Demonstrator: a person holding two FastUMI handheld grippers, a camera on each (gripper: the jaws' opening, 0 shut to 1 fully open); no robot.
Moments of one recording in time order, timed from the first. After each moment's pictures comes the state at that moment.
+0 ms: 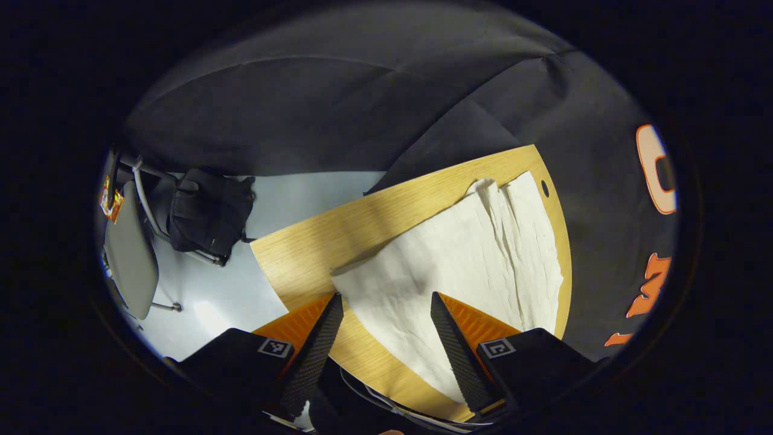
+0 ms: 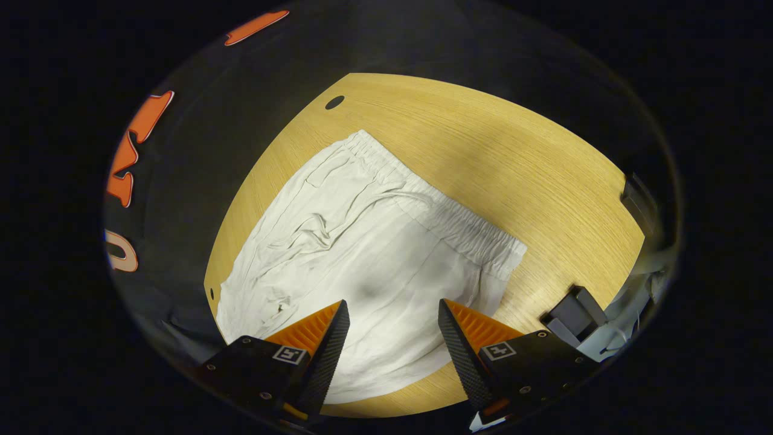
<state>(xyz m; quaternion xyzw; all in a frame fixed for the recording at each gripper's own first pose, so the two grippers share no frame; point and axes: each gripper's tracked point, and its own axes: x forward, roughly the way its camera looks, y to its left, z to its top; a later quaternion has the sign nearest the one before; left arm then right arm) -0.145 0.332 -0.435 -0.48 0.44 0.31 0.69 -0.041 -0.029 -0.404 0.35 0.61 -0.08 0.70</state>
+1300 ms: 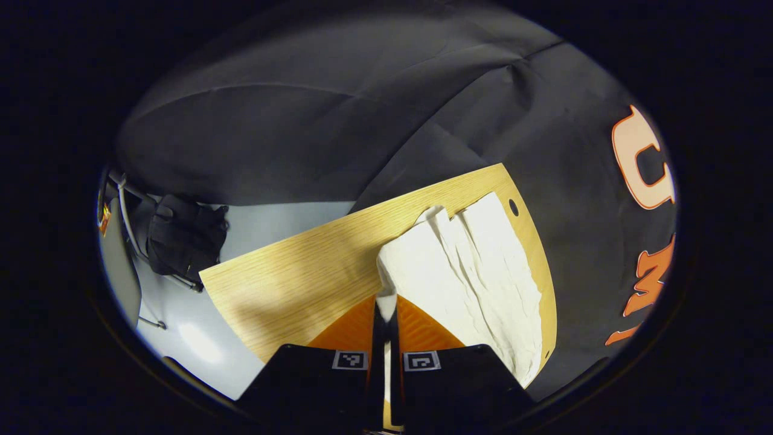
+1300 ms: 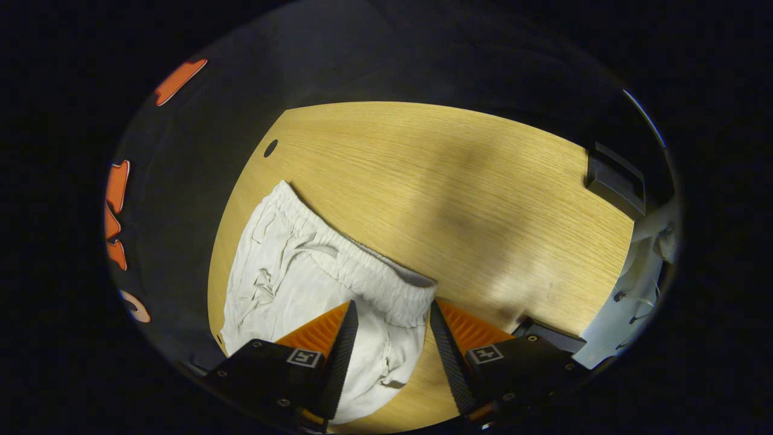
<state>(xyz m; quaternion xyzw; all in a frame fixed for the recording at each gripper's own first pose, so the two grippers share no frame) -0.087 0.334 -0.408 -0.45 0.38 0.30 0.75 -0.049 -0.111 -0.463 0.39 0.58 -0.19 0.69</state>
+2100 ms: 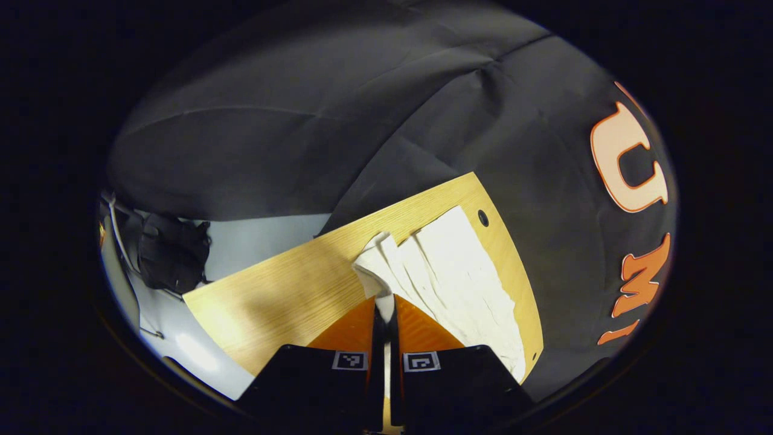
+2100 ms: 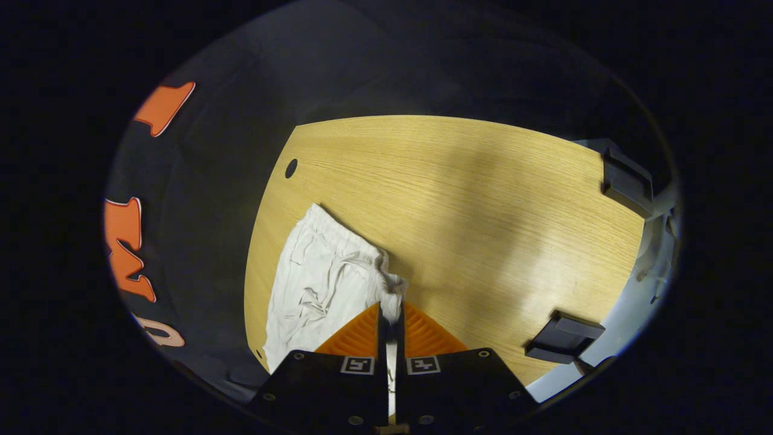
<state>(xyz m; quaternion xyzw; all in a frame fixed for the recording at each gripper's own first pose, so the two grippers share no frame) -0.023 0.345 -0.353 -0.43 0.36 0.26 0.78 0.002 -0.103 -0.410 0.48 0.55 -0.16 0.67</state>
